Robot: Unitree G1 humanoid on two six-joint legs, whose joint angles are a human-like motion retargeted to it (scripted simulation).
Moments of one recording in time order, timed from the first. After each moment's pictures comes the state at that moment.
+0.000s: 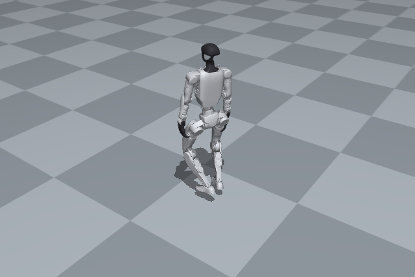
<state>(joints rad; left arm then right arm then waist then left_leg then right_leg) -0.09 0.14 -0.08 1.68 -0.24 -0.11 -0.33 0.03 -0.15 0.31 1.48 0.18 -0.14 0.22 0.01 0.17 -0.16 -0.44 0.23 0.26 1.06 -0.52 0.10 -0.39 0.04 -0.30 0.71 -0.31 -0.02</state>
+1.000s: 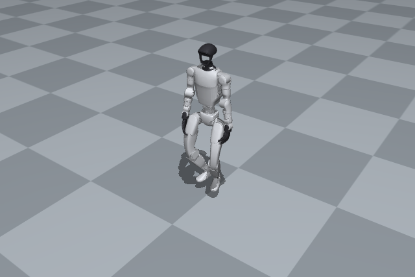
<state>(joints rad) -0.12 0.15 -0.21 1.65 -0.16 -0.11 -0.32 -0.09 -0.12 0.32 1.47 0.18 -0.15 0.16 -0.01 0.03 -0.05 -0.38 0.11 0.31 0.89 -0.52 0.11 -0.29 -0.06 -0.31 0.82 -0.53 -0.07</state>
